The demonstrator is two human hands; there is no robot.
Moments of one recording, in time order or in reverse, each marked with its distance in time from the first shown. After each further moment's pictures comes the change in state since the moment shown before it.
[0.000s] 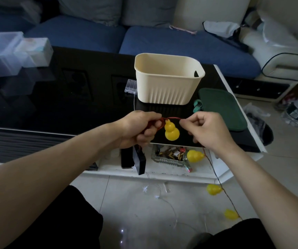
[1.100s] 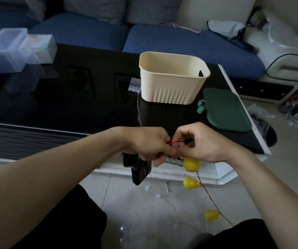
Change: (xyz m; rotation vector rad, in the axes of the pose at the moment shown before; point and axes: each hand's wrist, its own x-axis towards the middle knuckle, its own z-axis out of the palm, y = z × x) left_hand -0.010 -0.005 0.012 0.740 -0.296 -0.084; right_hand -0.007 -0.013 0.003 -0.159 -0.618 -0.155
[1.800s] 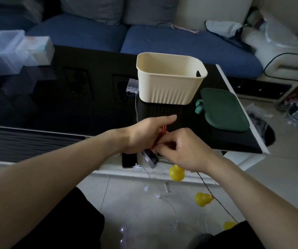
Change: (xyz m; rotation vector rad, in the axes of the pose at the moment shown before) left_hand 0.009 0.005 0.004 -0.616 0.130 0.132; right_hand 0.005 -0.025 0.036 -0.082 0.155 0.001
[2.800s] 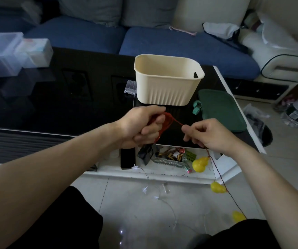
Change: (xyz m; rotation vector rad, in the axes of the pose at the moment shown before) left_hand -0.005 0.012 -0.012 -0.249 0.032 0.110; right_hand -0.002 0.064 -0.055 0.197 0.096 0.170
